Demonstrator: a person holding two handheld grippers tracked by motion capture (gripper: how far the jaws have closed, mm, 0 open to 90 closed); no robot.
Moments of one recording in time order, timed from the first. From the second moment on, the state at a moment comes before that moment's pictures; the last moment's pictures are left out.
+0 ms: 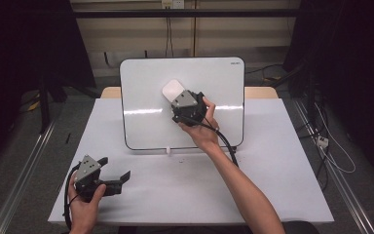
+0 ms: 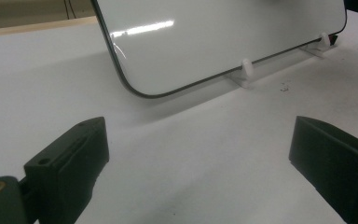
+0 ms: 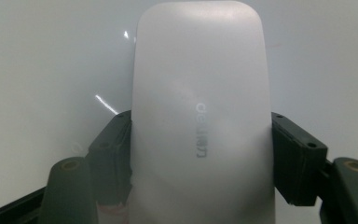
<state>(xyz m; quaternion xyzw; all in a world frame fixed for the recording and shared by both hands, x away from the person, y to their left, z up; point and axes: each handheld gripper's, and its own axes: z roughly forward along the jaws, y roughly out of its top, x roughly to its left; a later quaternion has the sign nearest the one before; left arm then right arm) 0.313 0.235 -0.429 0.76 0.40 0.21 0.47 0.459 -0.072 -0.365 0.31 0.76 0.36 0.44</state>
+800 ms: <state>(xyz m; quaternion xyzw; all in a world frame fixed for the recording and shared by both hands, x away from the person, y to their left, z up) 0.313 0.237 -0.428 0.76 0.40 0.21 0.47 0.490 -0.108 -0.328 0.35 0.74 0.36 0.45</state>
